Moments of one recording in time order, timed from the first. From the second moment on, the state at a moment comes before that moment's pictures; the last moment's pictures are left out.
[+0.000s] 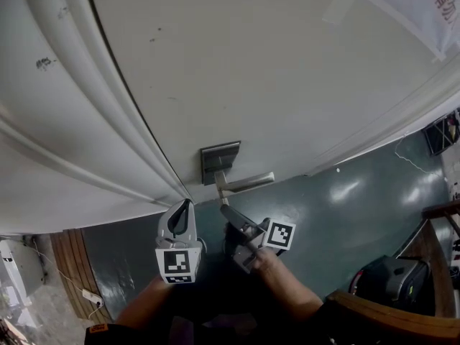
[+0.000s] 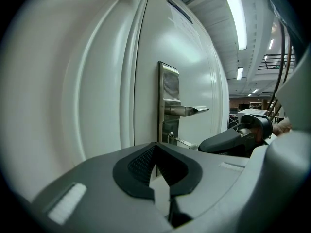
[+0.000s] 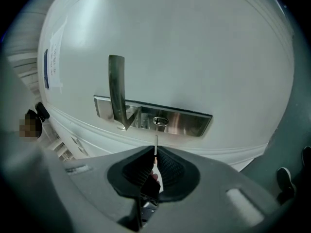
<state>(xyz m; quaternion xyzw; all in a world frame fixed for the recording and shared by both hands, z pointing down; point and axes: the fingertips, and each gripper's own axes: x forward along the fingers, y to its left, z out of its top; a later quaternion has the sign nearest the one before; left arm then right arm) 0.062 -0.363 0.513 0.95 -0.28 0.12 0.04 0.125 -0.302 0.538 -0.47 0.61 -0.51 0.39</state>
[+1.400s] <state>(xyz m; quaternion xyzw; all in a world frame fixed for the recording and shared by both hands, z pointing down) 0.056 -0.230 0.491 0.97 -0.22 0.09 0.04 0.107 -0.146 0.489 -0.49 0.61 -0.44 0.44</state>
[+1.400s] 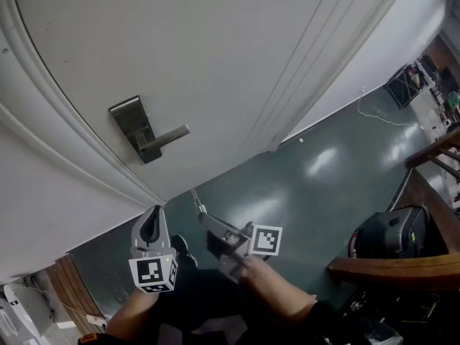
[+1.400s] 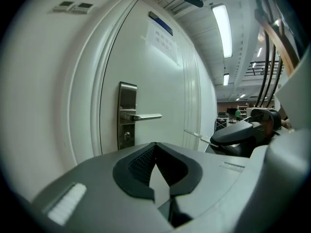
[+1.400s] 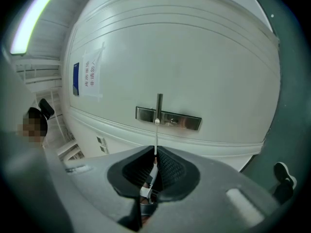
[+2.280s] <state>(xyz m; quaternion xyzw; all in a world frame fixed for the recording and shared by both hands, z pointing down) -0.039 -0.090 0.474 0.96 -0.26 0.09 0.05 0.032 -0.007 0.468 -0.47 0.61 -0.45 0.46</state>
